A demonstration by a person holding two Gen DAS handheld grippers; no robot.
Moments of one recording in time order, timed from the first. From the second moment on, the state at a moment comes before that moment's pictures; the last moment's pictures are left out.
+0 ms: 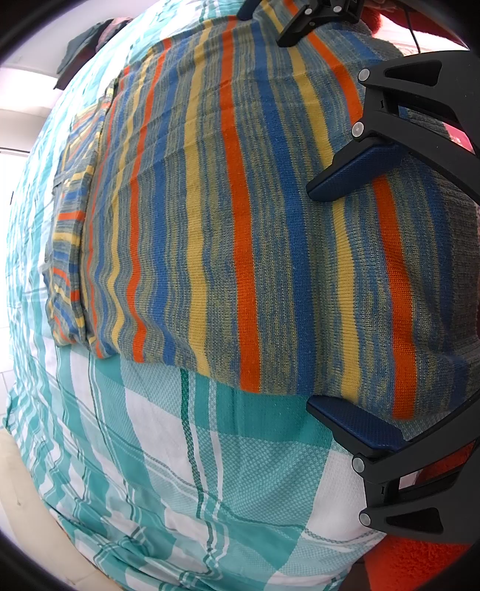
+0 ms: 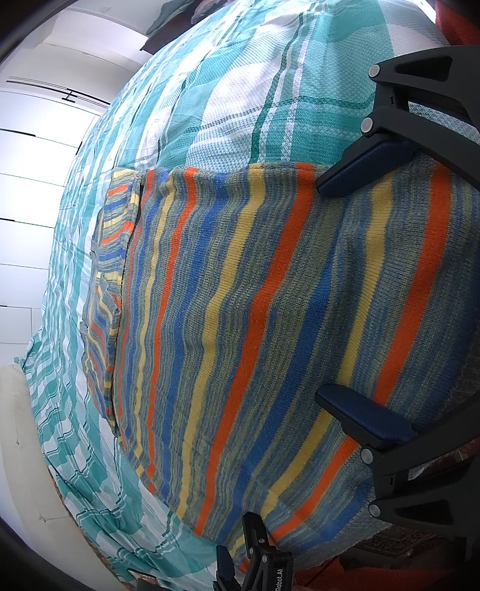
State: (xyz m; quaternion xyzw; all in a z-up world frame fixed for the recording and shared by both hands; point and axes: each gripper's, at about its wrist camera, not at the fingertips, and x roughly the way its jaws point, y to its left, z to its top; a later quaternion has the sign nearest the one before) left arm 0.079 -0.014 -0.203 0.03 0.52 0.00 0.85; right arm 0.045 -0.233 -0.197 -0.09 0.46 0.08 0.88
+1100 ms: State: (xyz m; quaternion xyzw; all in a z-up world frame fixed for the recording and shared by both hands) left arm 0.047 0.108 -0.169 -0.23 0.55 -0.05 0.80; right arm 0.062 -0.367 -0.109 0.14 0.50 0.11 0.85
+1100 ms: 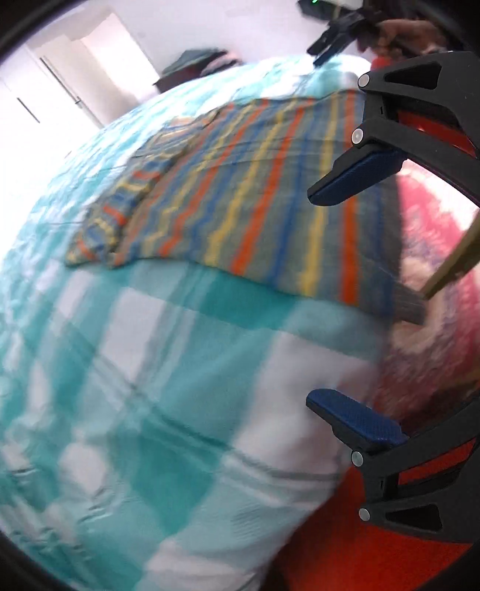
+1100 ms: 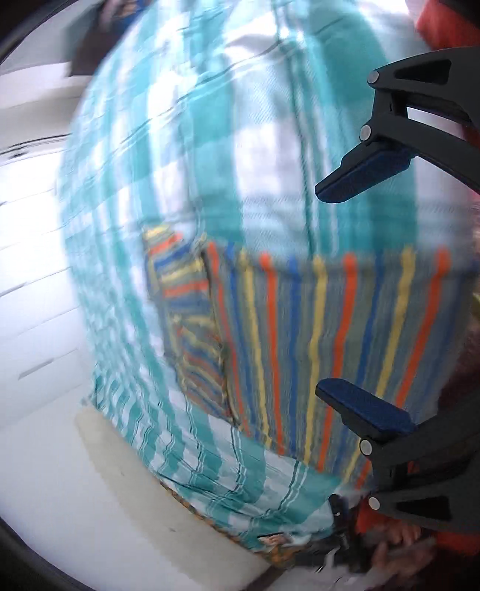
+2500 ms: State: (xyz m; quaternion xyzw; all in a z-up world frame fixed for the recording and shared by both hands) left arm 0.389 0.051 -0.140 -0.18 0.51 -0.08 0.84; right arm 0.356 -0.390 -0.150 0.37 0.43 0.22 0.79
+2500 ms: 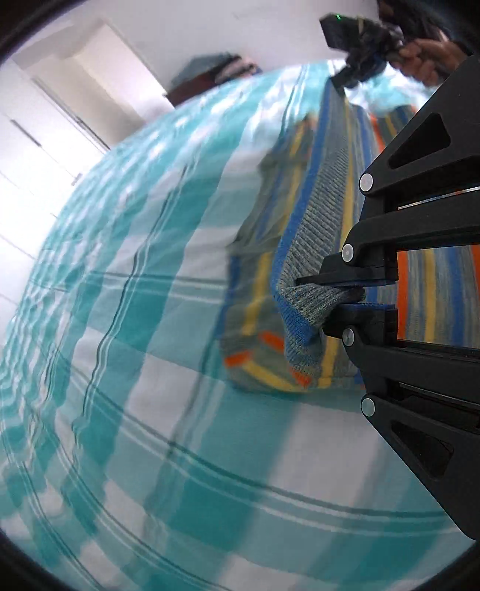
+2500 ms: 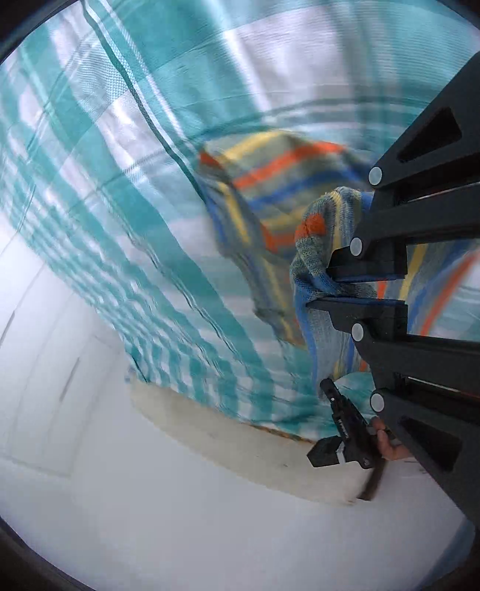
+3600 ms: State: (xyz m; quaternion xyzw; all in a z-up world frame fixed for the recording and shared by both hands) left arm 0.232 0.075 -0.187 -0.16 0.60 -0.06 0.78; right arm 0.264 -0.362 -0.207 0.17 0.59 0.15 0.77
